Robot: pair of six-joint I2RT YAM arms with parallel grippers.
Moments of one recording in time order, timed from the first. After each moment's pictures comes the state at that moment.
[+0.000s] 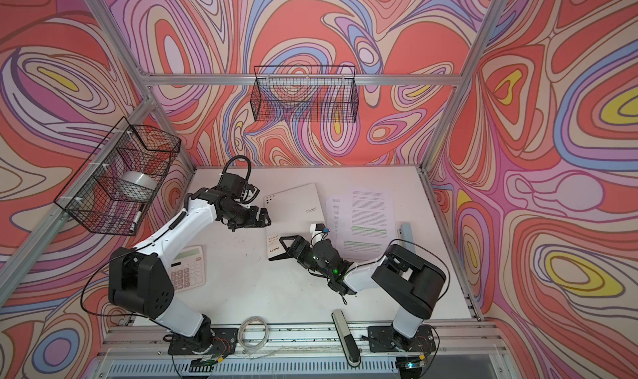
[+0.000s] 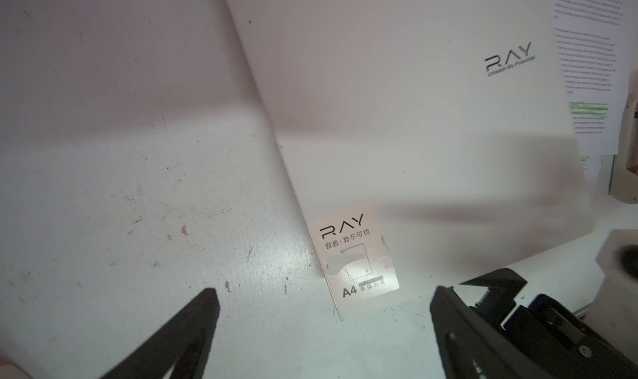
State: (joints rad) left arm -0.27 1.60 1.33 -0.92 0.23 -0.26; right arm 0.90 1.65 0.59 0.85 -0.03 1.29
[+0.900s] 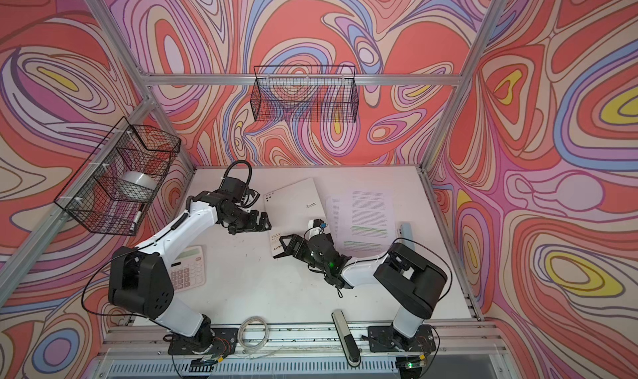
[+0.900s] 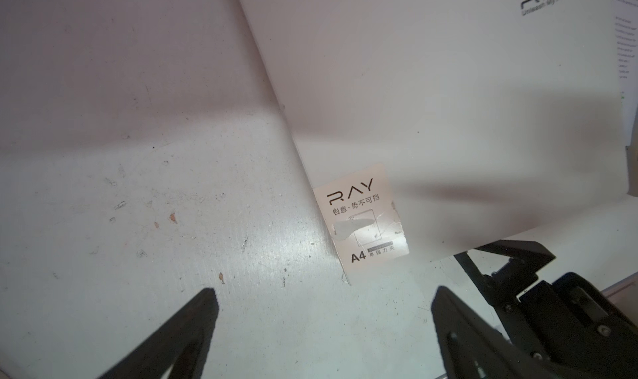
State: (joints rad) left arm -0.27 1.59 1.27 -0.91 0.25 -0.27; right arm 0.88 1.69 0.64 0.71 0.00 1.14
